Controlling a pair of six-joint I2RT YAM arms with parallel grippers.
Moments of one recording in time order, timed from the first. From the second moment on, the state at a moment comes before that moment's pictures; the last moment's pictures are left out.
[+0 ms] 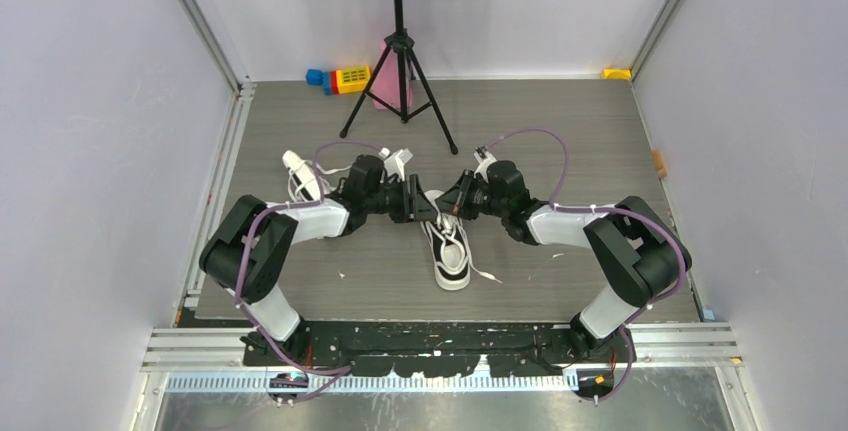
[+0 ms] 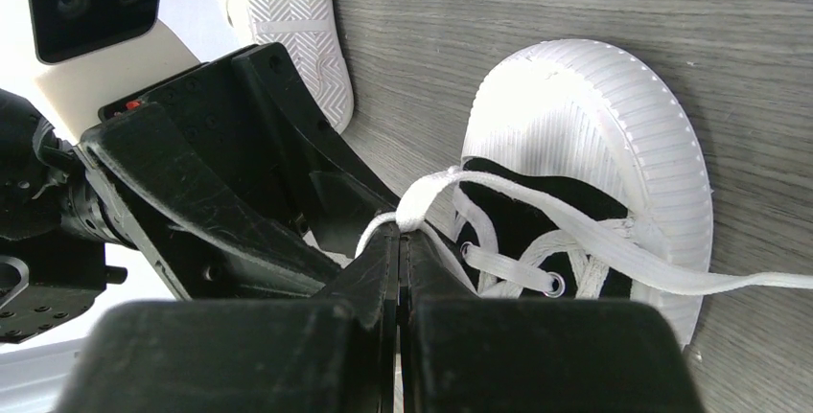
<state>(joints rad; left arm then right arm) -0.53 1.66 0.76 0.31 0.61 -0.68 0.58 1.62 0.67 0.52 -0.38 0.95</state>
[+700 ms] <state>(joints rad) -0.53 1.71 0.74 0.43 0.64 -0.77 0.58 1.60 0.66 0.49 -0.34 0.96</state>
